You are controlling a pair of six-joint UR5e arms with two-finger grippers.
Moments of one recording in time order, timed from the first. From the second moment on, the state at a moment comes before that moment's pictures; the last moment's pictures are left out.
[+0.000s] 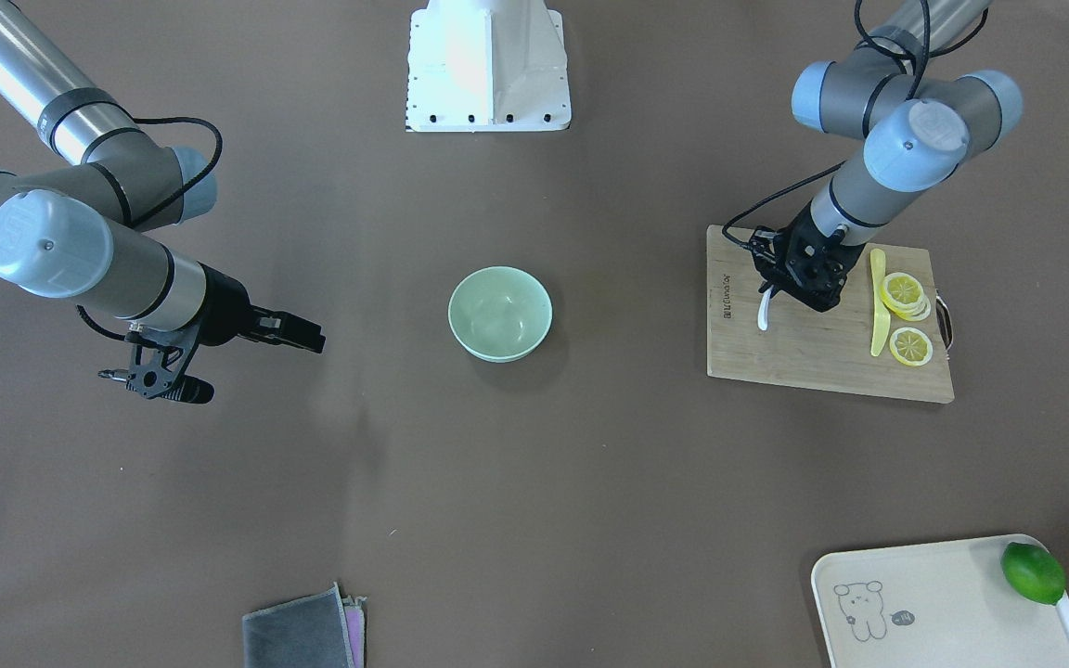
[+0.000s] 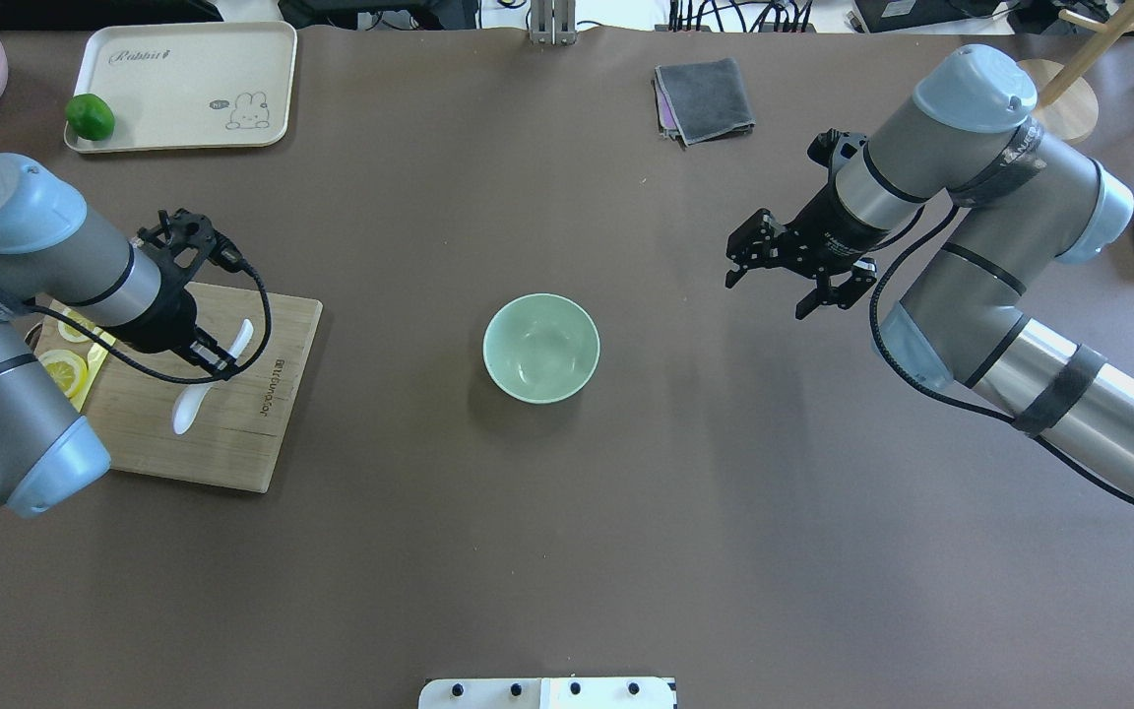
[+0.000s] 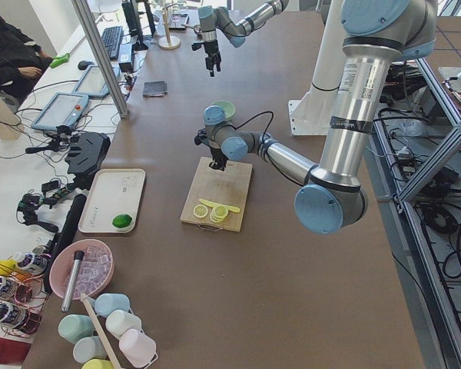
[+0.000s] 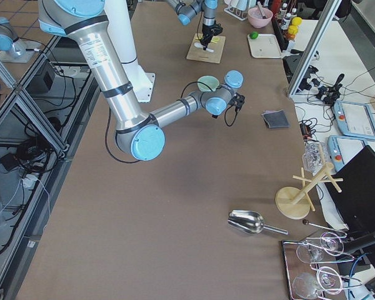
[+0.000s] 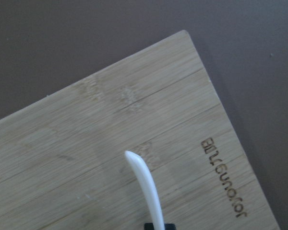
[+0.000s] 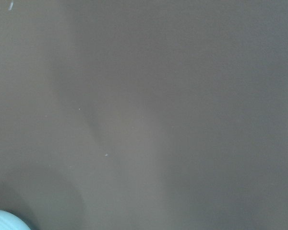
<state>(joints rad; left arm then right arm) -0.78 -1.84 -1.75 -1.80 -2.18 -0.40 0.86 -1.10 1.48 -1.12 2.43 1.34</state>
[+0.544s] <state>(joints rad) -0.76 -1.99 -1.67 -1.90 -2.20 -0.85 0.88 -1.10 1.48 -1.13 2.44 1.34</state>
